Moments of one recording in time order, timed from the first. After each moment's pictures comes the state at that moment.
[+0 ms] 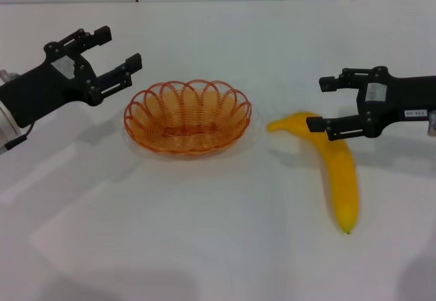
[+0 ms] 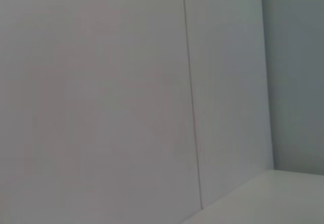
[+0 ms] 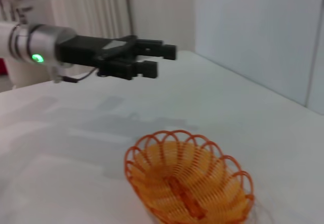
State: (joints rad) left arm -0.51 -2.05 0.74 0.42 1.53 1.37 -0.85; right arm 0.53 2.04 -0.68 -0.83 -2.13 -1.60 1.40
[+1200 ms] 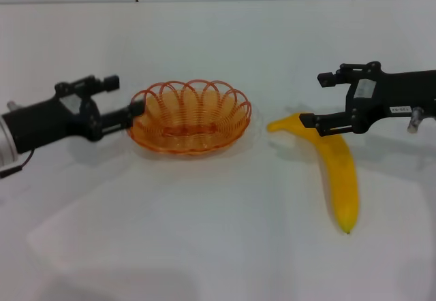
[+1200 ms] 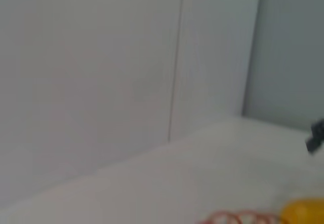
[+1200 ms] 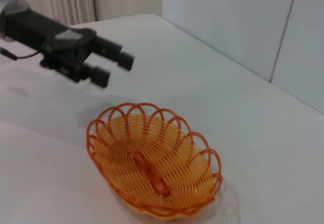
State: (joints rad) left arm -0.49 -2.04 0.75 0.50 1.76 1.35 -1.11; right arm 0.34 2.04 -1.14 -1.16 -1.98 -1.32 1.65
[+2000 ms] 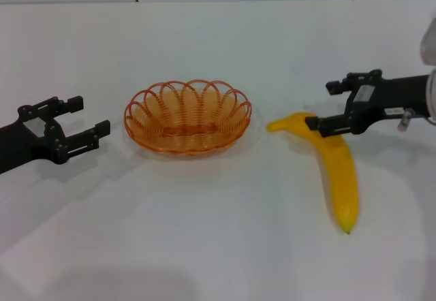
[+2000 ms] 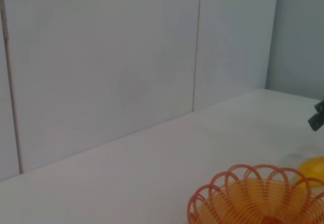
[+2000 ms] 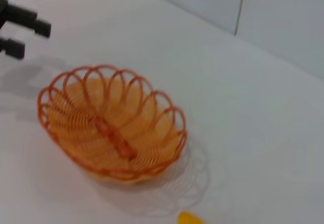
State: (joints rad) left arm -0.37 -2.04 0.74 0.59 1.77 1.36 -1.10; right arm 0.38 2.04 -1.19 -1.11 -2.10 -1.22 1.79
